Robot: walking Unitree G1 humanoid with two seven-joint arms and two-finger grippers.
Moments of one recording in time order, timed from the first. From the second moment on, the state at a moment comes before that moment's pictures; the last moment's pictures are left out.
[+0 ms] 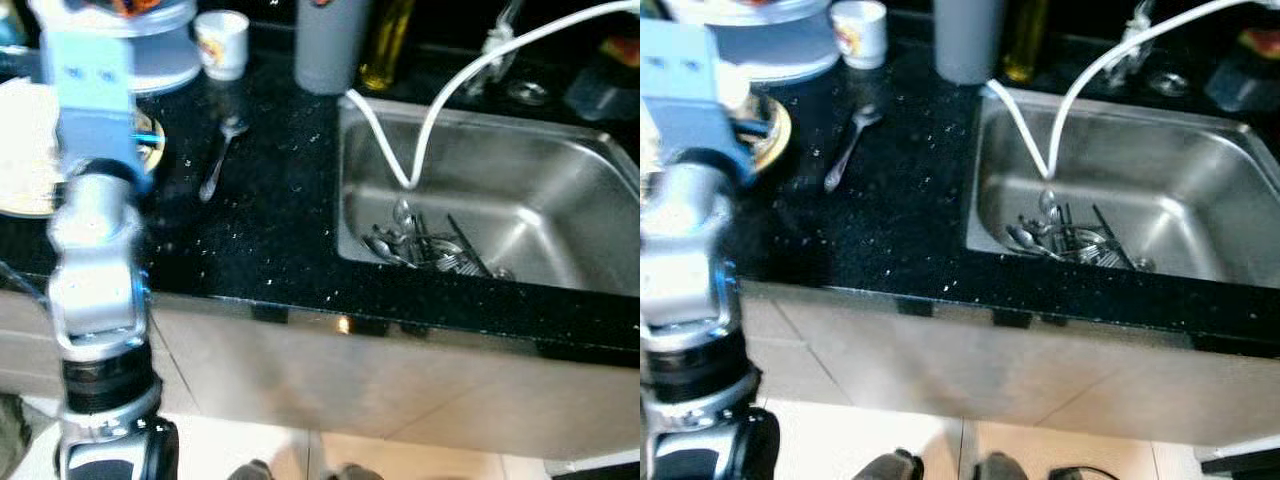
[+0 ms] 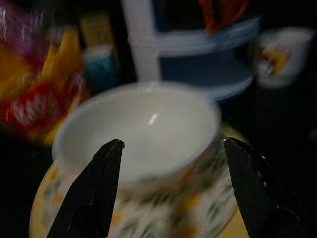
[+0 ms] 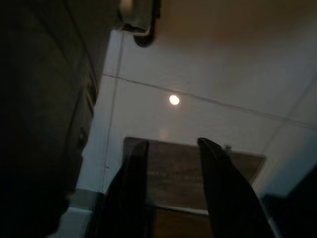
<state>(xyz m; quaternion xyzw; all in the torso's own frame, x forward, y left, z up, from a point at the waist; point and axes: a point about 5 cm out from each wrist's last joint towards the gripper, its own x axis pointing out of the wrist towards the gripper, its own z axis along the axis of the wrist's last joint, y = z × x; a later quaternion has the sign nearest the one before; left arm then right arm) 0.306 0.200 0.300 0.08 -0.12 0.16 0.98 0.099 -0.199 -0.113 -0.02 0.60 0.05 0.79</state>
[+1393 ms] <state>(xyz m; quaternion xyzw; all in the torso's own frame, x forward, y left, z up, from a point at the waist) 0.375 0.194 0.285 -0.05 -0.03 0.03 1.00 0.105 -0.197 -0.112 -0.01 0.59 0.04 0.81</state>
